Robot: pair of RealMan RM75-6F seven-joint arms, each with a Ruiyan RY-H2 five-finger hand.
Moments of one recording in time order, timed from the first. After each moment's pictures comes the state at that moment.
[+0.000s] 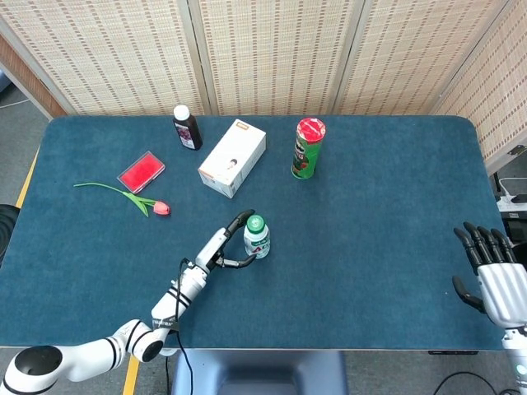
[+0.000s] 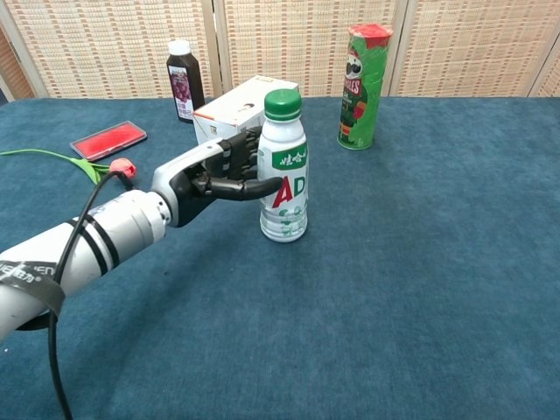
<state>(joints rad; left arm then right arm) -0.78 -1.89 -0.21 -1.06 1.47 0.97 -1.06 0.07 -0.98 0.05 -1.70 -1.55 1.49 -0.08</state>
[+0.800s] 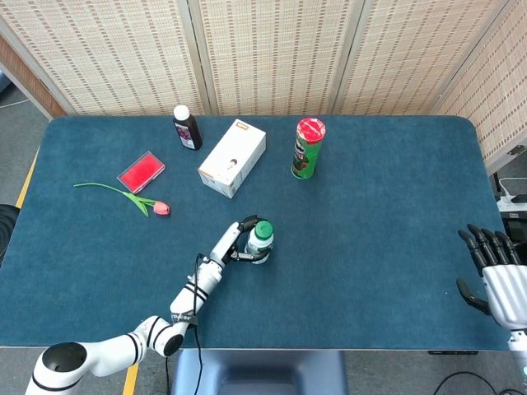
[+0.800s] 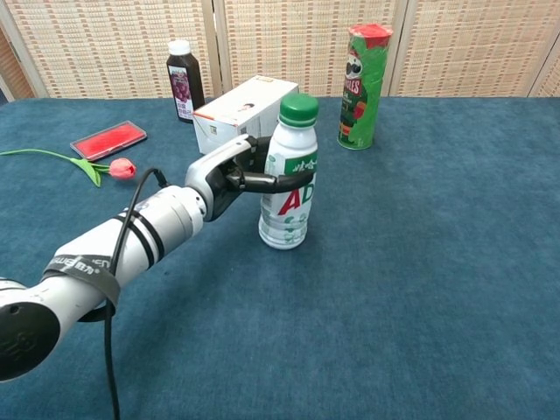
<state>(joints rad) -0.85 -2.01 -0.28 -0.96 1.39 0.95 -0.98 0.07 -0.96 0.04 -1.69 -1.55 1.48 -0.04</state>
